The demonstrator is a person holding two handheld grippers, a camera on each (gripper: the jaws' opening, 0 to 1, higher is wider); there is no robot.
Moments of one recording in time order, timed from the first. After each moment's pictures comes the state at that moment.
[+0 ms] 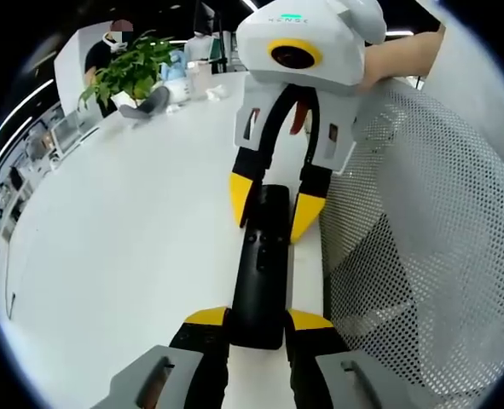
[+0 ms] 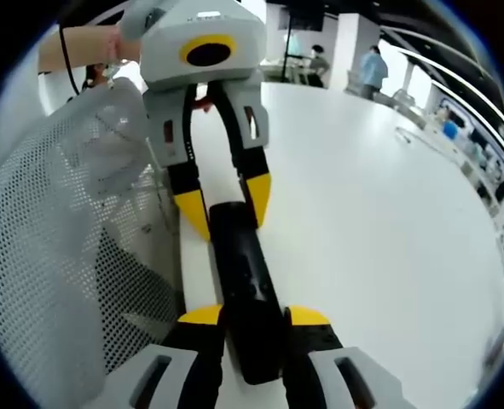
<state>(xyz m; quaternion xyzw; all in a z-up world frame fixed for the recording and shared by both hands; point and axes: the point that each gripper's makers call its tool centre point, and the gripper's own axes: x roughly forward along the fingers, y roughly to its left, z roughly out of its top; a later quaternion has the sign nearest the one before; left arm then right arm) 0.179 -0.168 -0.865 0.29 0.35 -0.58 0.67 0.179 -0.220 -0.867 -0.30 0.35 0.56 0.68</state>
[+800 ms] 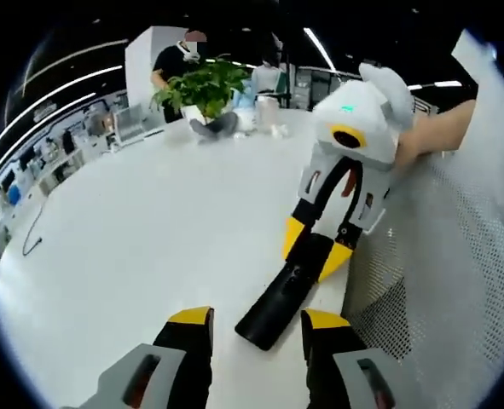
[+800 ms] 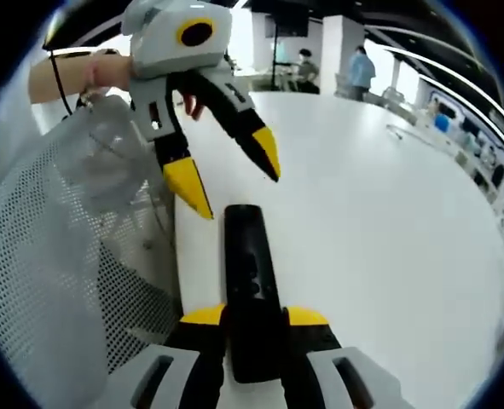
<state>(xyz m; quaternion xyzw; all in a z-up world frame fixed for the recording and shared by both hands) 0.206 -0.148 -0.817 0.15 0.31 -0.48 0.81 0.182 -0.216 -0.866 -0.26 0.35 0.56 0.70</state>
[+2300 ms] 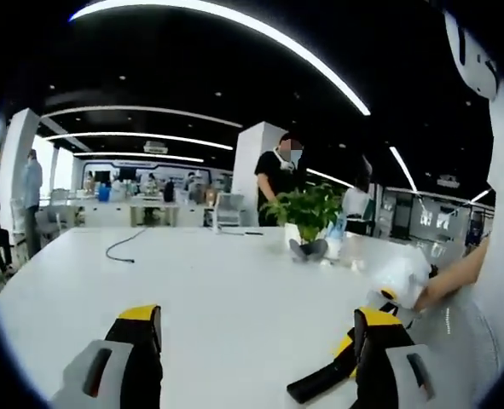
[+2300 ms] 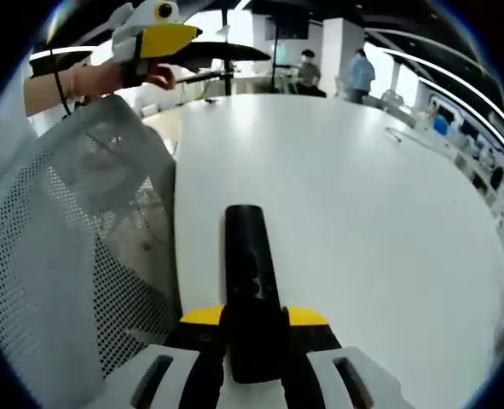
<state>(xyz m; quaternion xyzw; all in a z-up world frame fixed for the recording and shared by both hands) 0.229 -0.075 -0.702 -0.03 0.07 -0.30 0.95 0.181 -0.214 -0.865 -0.26 0.34 0.56 0.71</state>
